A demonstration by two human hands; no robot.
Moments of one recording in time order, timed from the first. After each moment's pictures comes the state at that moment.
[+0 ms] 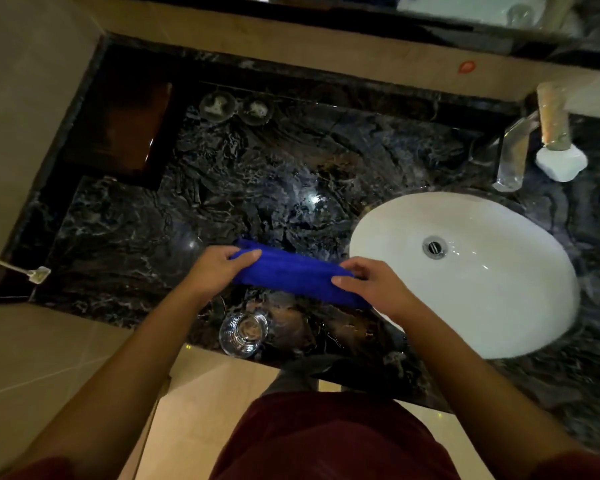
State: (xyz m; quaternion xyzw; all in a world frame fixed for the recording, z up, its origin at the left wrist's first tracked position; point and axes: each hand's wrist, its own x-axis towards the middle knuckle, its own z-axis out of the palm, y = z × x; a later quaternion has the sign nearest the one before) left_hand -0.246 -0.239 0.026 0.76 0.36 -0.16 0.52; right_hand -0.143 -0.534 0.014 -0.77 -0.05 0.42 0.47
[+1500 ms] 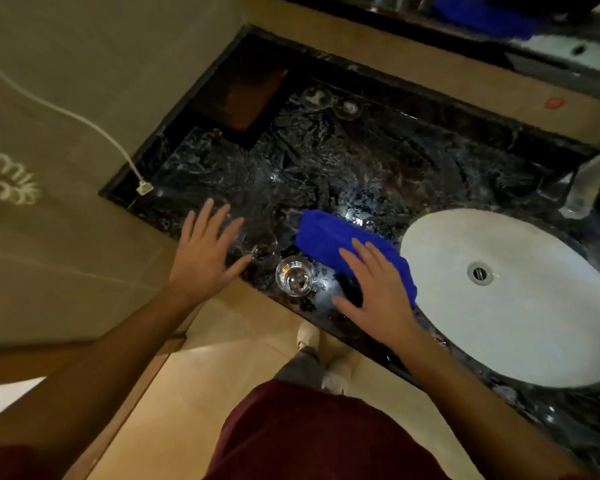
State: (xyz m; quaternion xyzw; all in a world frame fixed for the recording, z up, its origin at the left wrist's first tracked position) left_hand -0.425 -0.208 0.056 0.98 0.18 0.03 0.01; right_hand -0.249 -0.512 0.039 -0.85 -0.45 0.16 0.21
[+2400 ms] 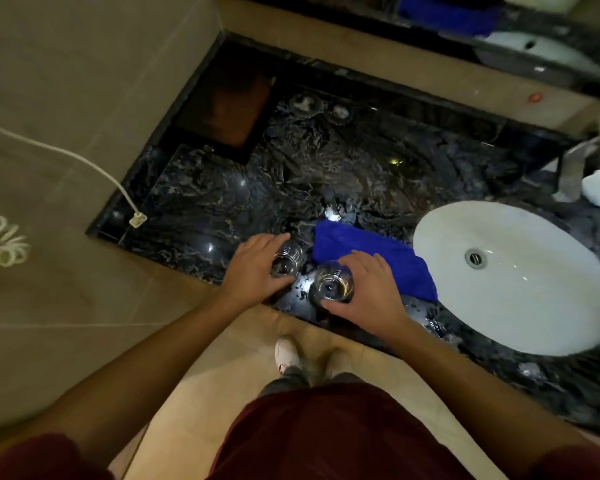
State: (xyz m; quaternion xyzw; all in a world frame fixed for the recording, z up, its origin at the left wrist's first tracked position) left_hand -0.376 -0.183 0.020 0.96 0.11 0.00 0.24; right_hand -0.280 -0.427 0.045 -0.91 -0.34 0.14 0.20
